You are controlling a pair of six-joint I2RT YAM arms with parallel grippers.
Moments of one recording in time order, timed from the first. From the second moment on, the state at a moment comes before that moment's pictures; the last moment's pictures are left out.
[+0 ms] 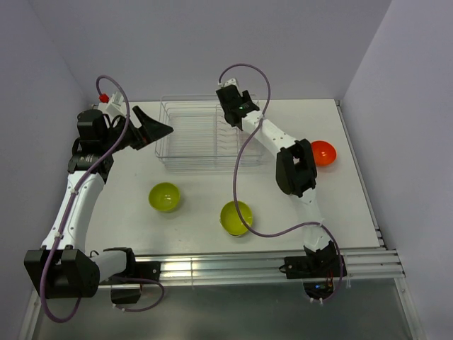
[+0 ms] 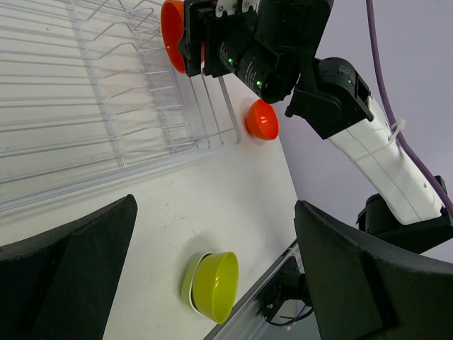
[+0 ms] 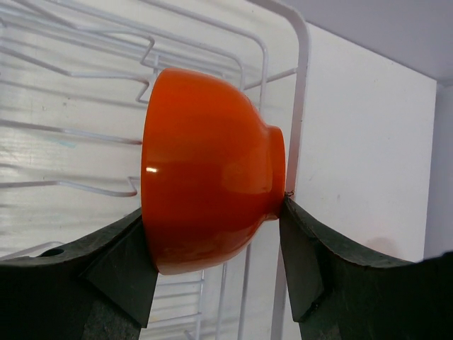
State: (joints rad) left arm -0.01 1.17 1.09 -0.21 0.74 -0.68; right arm 0.53 2.32 2.12 -0.58 0.63 -0.07
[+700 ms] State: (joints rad) left arm 0.01 1.17 1.08 -0.21 0.74 -0.68; right arm 0.53 2.38 2.16 -0.54 0.65 -0.13
